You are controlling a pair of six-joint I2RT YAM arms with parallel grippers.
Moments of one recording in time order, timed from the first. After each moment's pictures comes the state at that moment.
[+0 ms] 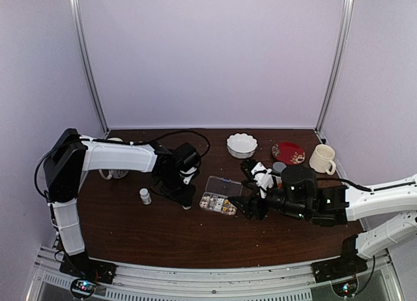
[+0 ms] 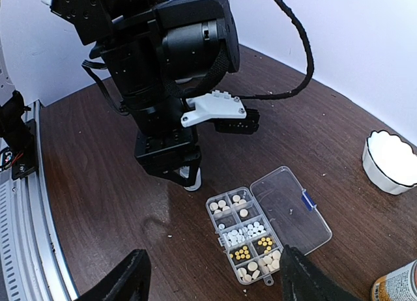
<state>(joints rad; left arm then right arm) -0.86 1.93 1.35 -0.73 -0.03 -0.36 1.13 1.18 0.63 0.19 0.20 0.09</state>
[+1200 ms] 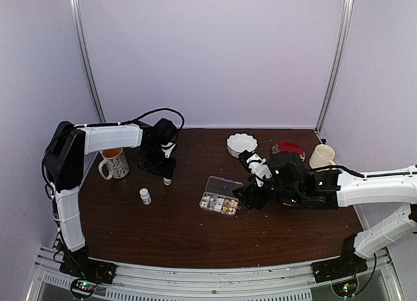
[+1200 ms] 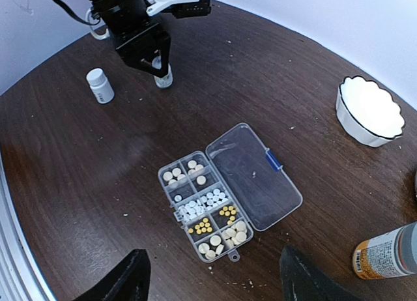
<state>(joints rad) -0.59 1.99 1.52 -0.80 -0.09 -0.24 1.03 1.28 0.78 -0.07 0.22 0.16</state>
